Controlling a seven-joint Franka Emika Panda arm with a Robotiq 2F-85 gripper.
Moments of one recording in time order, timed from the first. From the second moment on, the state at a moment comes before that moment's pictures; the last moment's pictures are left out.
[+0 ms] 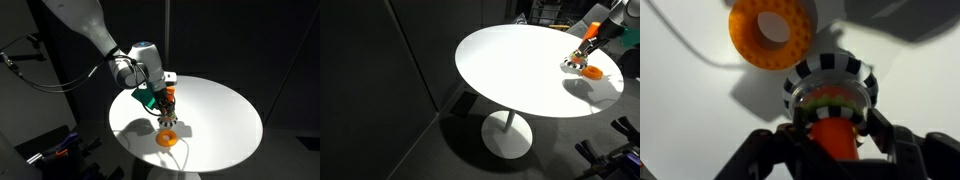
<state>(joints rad) -0.21 0.30 -0.02 -2.37 0.09 2.95 -0.22</state>
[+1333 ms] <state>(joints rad) -0.17 0.31 -0.04 -2.37 0.06 2.90 -0.21</state>
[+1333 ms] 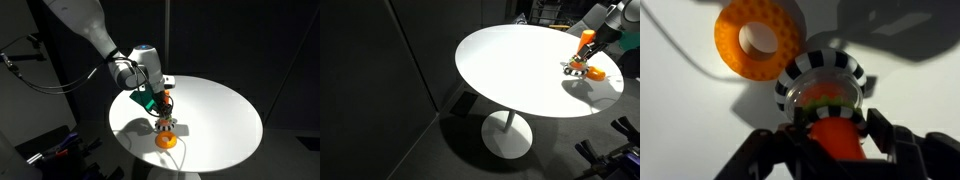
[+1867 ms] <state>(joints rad) -0.06 0.26 -0.19 -2.37 -0.13 2.91 -0.05</state>
